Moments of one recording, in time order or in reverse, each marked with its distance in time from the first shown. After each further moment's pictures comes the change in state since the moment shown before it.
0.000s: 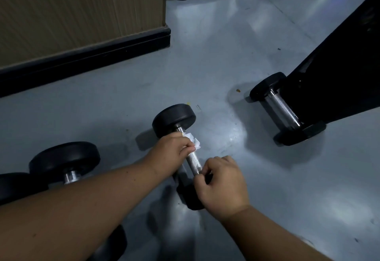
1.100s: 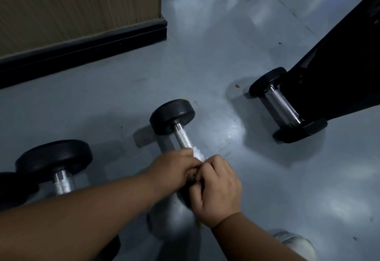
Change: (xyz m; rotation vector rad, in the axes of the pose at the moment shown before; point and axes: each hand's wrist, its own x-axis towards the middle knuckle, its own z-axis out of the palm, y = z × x) left_hand -0.025 0.019 0.016 0.023 -0.235 0.099; right_hand -0.011 0.006 0.008 -0.032 0.155 -0.200
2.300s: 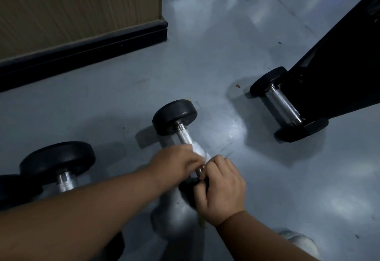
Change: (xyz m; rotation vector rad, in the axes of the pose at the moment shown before) left_hand 0.011 -0.016 0.000 0.042 0.055 -0.004; right_hand 0.000 0.001 0.000 -0.027 -0.018 0.024
